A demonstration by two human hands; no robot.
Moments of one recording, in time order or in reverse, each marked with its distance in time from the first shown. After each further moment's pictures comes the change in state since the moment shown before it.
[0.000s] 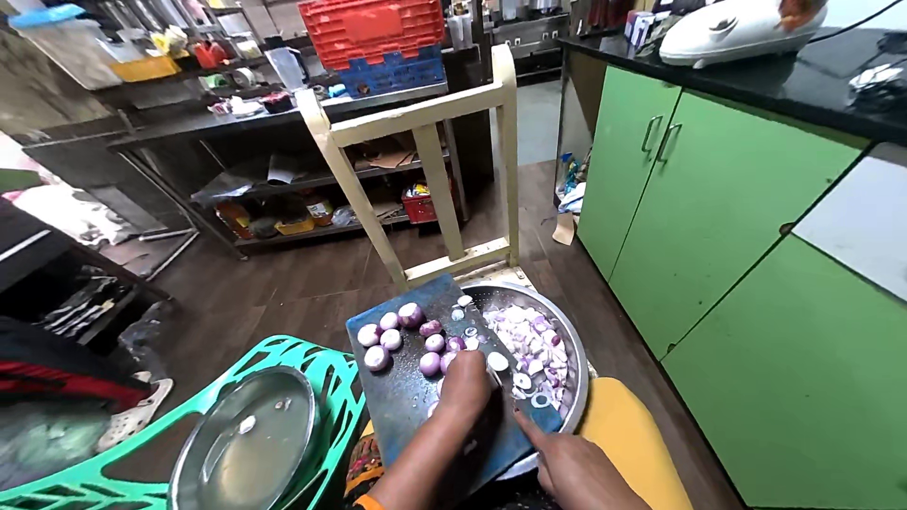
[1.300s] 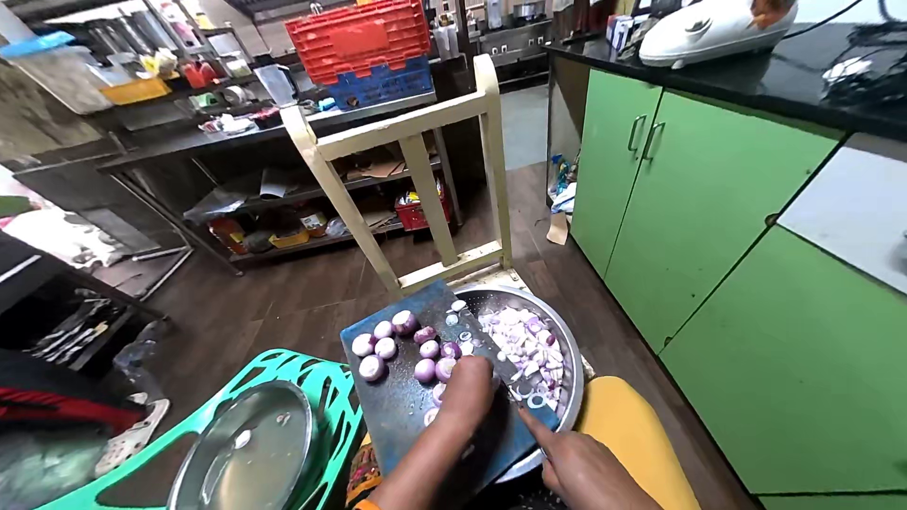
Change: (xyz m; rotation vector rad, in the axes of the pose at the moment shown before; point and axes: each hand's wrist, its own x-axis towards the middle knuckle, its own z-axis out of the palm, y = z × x) left_hand -0.001 0.011 0.004 0.063 -0.027 0.116; right_hand -0.009 0.009 -0.006 0.056 0.011 0.016
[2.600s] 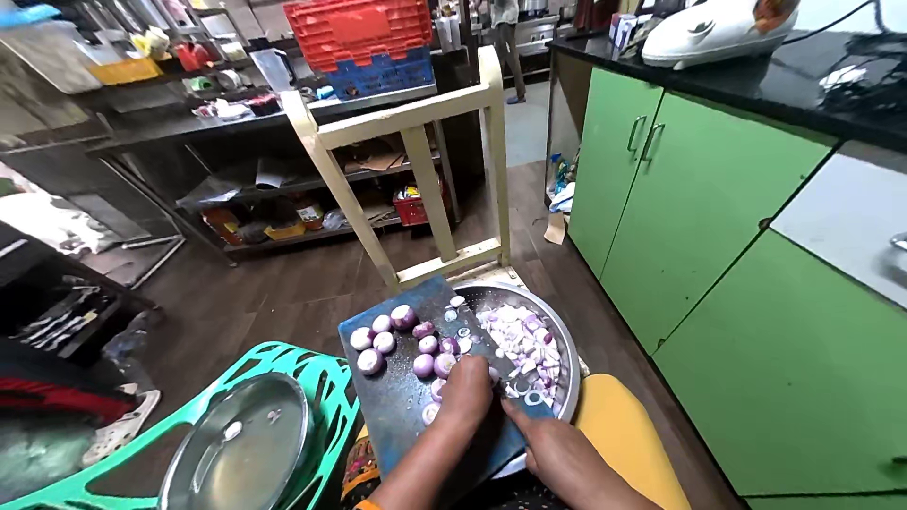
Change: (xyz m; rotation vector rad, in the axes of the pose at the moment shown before) left_hand -0.007 0.000 0.006 -0.044 0.022 -0.059; right_hand 0.024 -0.008 0.008 -0.019 -0.024 0.000
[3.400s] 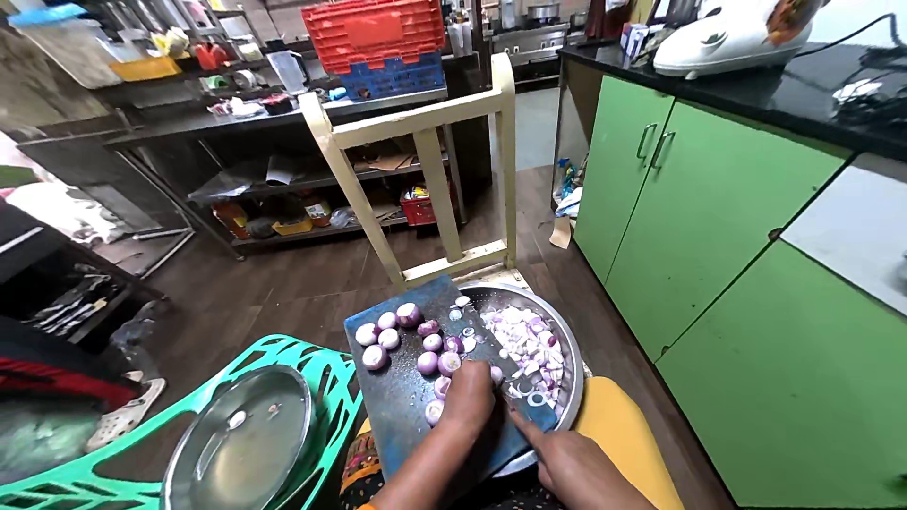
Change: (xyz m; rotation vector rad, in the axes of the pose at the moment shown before) left_hand -0.008 -0.003 0.006 0.011 0.007 -0.026; right_hand -0.017 0.004 -0.002 -0.053 -0.039 -0.025
